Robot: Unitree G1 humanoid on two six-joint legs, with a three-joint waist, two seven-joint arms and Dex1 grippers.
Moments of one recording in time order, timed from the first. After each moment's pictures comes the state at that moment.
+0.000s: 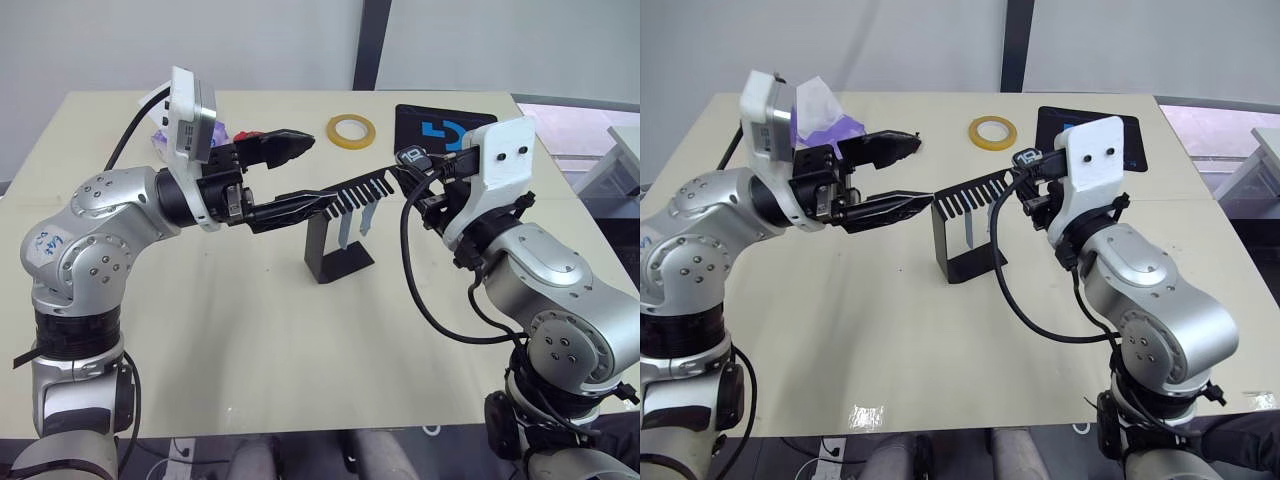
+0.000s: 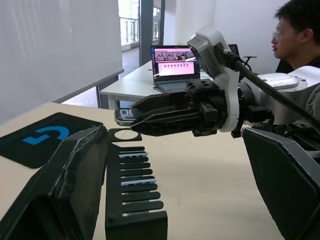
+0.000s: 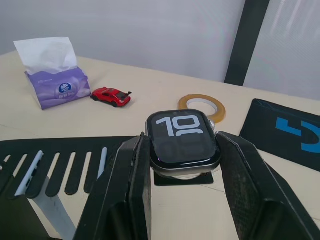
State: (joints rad) left arm -0.78 0.64 0.12 -0.30 -0.87 0.78 -0.80; right arm -0.64 -0.31 -0.17 -0.82 0.53 1.28 -0.04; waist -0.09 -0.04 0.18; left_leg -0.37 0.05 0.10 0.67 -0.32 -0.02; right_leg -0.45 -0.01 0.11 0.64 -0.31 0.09
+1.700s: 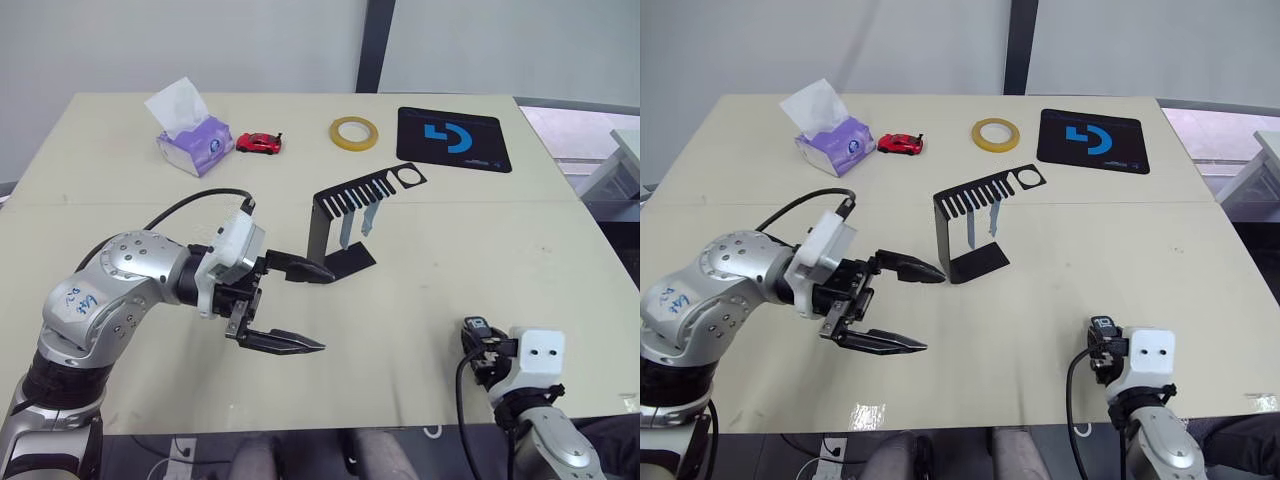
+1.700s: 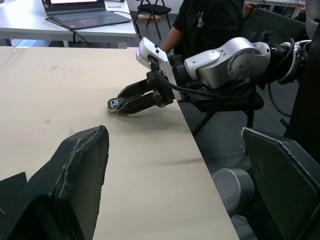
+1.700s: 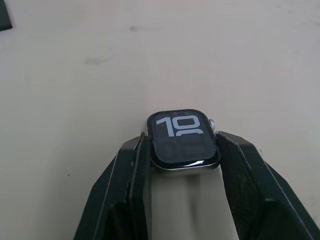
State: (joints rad) left arm -0.53 0.78 -0.04 -0.47 -0.78 0.71 -1.13; right arm 0.44 -0.25 -0.18 -0.66 0.33 0.48 0.05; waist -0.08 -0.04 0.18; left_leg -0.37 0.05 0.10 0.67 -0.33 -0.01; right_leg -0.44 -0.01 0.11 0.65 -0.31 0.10
